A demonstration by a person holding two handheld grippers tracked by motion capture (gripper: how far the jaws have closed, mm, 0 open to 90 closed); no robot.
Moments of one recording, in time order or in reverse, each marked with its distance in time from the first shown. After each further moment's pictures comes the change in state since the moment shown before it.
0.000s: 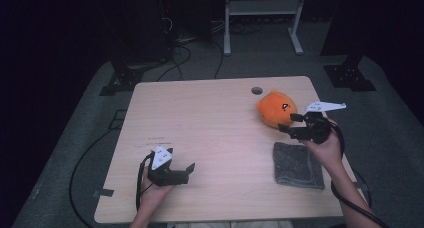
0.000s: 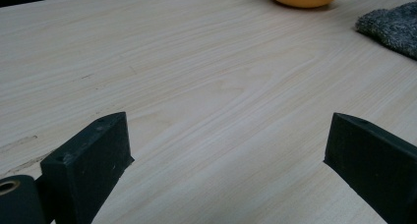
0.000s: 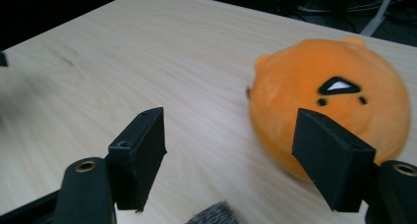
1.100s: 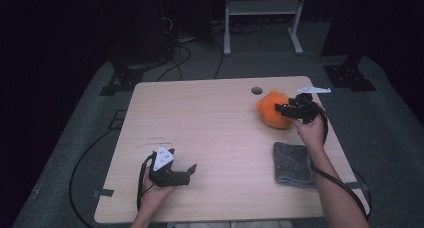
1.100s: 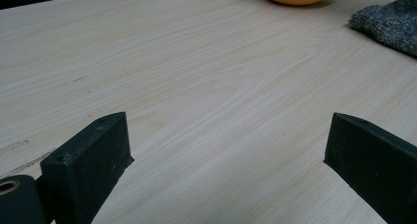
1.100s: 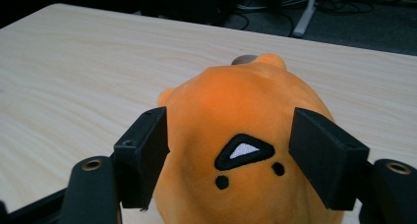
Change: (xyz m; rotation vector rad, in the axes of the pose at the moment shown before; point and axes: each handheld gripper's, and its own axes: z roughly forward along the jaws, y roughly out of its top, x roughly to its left) left arm -0.004 0.000 0.001 0.001 -0.011 0.024; right arm -0.046 0.018 0.064 -0.023 -0.214 0.129
